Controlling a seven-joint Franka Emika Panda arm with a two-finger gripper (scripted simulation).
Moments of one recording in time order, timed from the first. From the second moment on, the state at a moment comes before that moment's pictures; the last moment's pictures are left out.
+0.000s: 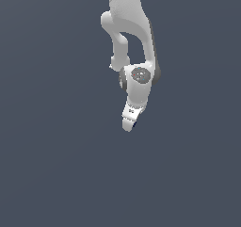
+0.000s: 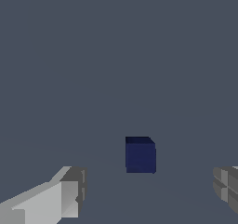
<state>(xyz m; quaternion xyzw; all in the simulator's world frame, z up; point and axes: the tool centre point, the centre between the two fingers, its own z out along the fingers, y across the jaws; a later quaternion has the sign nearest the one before) -0.044 0.071 0.061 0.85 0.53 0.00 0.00</state>
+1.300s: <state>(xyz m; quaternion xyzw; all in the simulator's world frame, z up) -0.045 0.071 0.013 0.85 0.53 0.00 0.00</state>
